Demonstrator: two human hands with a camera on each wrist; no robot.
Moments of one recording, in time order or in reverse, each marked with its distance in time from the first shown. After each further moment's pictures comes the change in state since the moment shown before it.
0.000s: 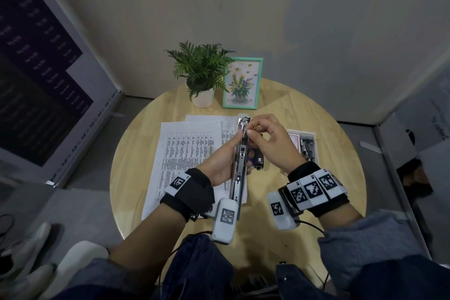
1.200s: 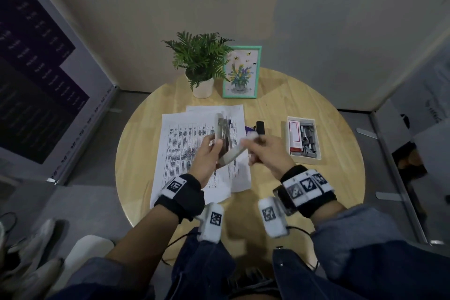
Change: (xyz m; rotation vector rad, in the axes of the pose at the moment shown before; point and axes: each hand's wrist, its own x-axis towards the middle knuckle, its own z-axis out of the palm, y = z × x) left_hand -0.018 -0.042 -0.049 0.205 0.378 0.220; right_hand -0.035 0.012 0.031 0.239 0.002 0.481
